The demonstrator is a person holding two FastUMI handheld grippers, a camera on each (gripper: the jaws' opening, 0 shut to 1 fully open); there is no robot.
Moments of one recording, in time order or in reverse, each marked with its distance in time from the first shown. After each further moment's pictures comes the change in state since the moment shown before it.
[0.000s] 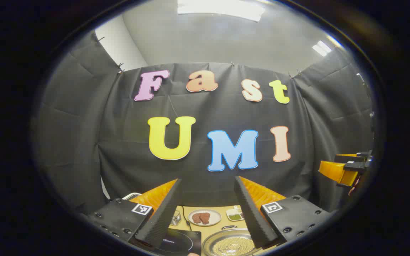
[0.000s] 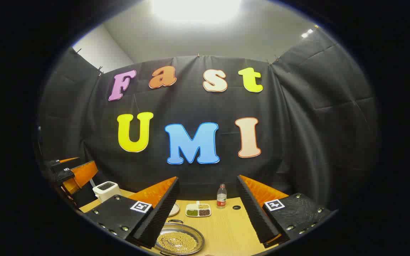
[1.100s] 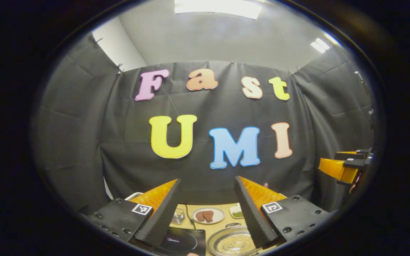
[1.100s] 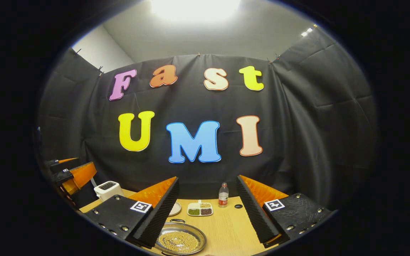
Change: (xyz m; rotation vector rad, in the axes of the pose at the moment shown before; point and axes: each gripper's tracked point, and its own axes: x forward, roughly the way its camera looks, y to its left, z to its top) left arm -0.004 0.009 -0.007 0.025 0.020 0.010; right arm 0.003 0.007 -0.008 0.004 0.016 0.015
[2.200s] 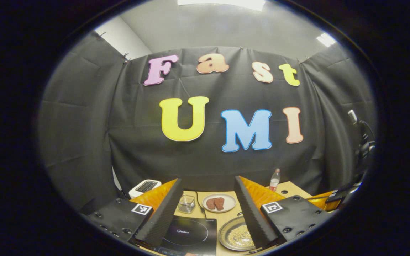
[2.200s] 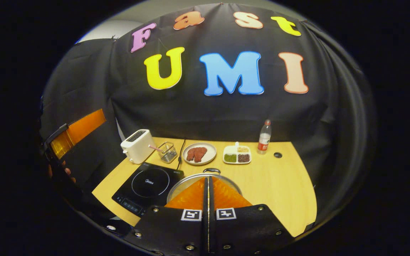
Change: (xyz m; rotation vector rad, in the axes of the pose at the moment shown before) left arm -0.003 0.046 -0.057 -0.001 0.135 0.070; right arm -0.005 0.091 -0.181 0.003 0.598 0.300
